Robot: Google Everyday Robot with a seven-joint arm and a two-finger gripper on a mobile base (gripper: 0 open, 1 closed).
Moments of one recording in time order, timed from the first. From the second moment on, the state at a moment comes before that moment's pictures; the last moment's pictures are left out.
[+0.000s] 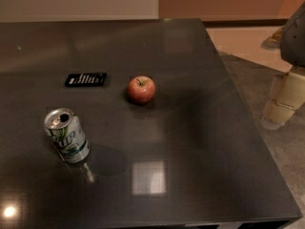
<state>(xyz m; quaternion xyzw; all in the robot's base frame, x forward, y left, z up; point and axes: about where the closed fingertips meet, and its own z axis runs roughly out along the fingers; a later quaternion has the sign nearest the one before) 0.438 -0.217 0.976 -0.60 0.78 -0.03 0.16</state>
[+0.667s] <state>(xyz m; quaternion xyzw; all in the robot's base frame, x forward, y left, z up) 0.462 -0.203 0.978 -0.61 0.77 -0.04 0.16</state>
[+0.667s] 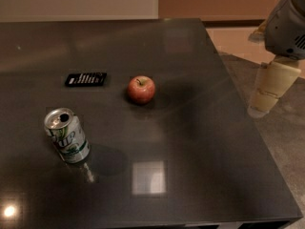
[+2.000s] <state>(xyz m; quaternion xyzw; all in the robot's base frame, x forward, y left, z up) 0.548 -0.107 0.963 -0.64 0.75 0.01 0.17</state>
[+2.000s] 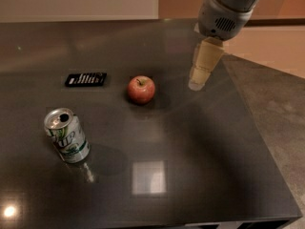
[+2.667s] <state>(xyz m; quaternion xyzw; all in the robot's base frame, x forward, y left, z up) 0.602 -0.053 0.939 -0.63 0.76 0.03 0.17</state>
